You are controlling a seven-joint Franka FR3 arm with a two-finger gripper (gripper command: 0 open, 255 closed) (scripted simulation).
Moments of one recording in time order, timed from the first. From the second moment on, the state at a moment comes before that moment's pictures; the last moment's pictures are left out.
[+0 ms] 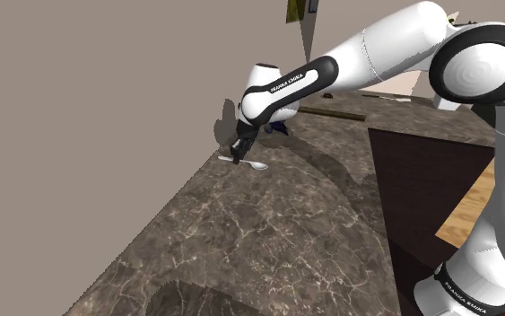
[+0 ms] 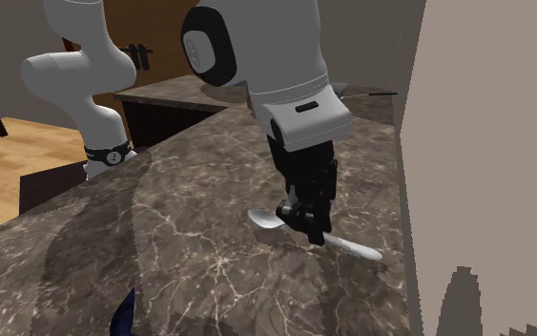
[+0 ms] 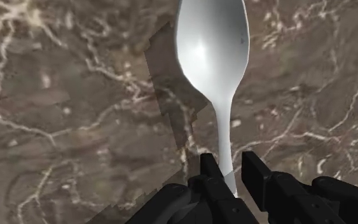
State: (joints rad) arm 0.20 0.43 -0.01 -1.77 0.22 2.40 -0.25
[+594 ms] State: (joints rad) arm 0.20 0.37 -0.02 -1.73 0.20 2.31 -0.23
